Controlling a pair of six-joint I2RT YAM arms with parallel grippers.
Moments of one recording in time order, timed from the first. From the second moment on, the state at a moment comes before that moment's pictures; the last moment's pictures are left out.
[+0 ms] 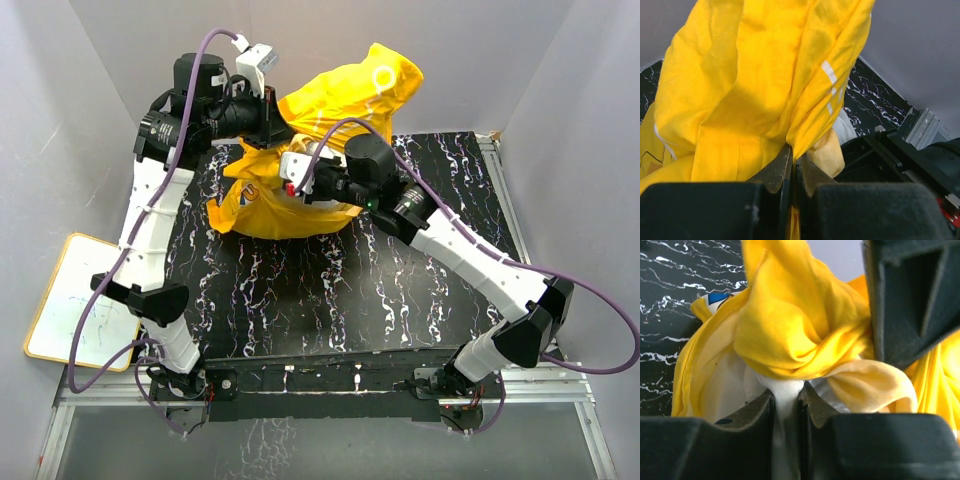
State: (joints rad) left arm -0.40 1.77 2.41 -1.06 0.48 -0.10; right arm 0.80 1.50 1.60 -0.31 -0.23 -0.84
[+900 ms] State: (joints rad) left arm -0.44 1.52 1.97 -0.82 0.17 0.29; right arm 0.63 1.30 1.26 0.02 -0.44 -0.31
